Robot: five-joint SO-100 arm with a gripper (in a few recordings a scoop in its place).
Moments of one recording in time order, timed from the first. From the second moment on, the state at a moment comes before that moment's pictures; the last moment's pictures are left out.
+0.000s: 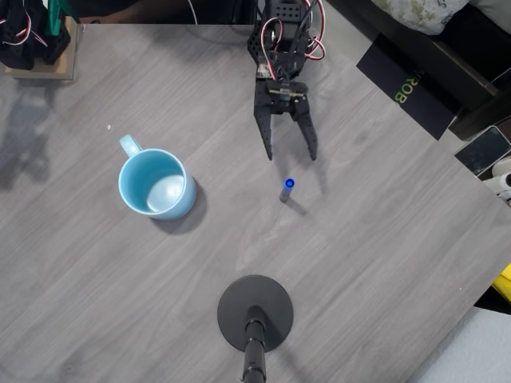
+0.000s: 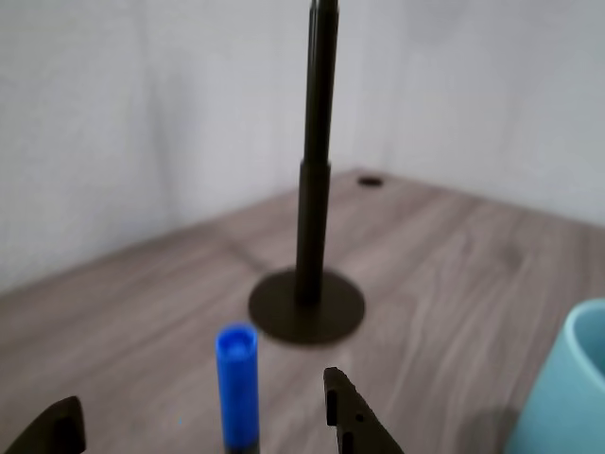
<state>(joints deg) 4.1 189.7 177.5 9.1 -92.0</state>
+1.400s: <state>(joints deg) 1.8 108.4 162.3 -56.2 -92.5</state>
